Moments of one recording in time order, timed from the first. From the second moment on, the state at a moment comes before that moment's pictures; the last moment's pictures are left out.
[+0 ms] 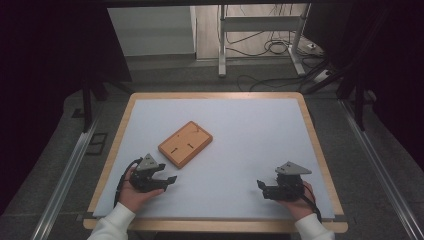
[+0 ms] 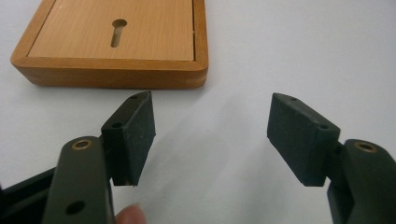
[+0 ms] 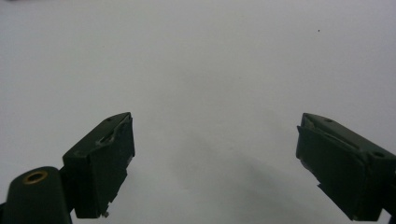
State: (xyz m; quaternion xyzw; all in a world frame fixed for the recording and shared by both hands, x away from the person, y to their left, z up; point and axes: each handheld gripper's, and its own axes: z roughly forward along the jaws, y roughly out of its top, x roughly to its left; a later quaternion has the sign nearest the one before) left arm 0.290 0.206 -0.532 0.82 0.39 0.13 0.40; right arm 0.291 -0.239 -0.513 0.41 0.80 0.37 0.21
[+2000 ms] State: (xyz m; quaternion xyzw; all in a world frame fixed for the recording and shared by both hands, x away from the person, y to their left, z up) left arm 0.289 0.207 -0.533 0.82 0.38 0.12 0.41; right arm 0.388 -0.091 -0.485 0.34 0.84 0.40 0.17
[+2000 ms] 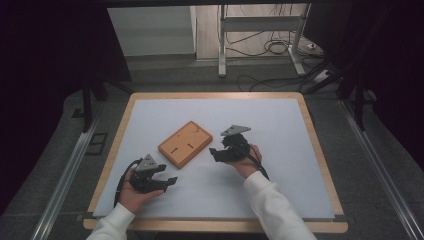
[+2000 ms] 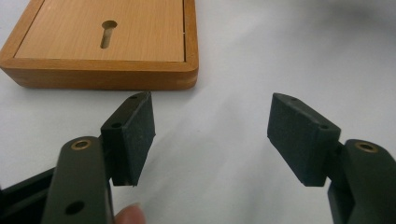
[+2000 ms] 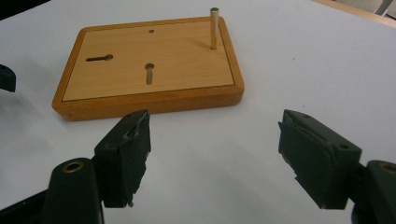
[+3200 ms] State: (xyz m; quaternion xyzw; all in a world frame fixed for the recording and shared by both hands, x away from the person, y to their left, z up) left arm 0.290 0.210 -0.533 0.82 0.38 0.12 0.41; right arm 0.457 -0.029 -0.510 0.33 0.84 0.40 0.16
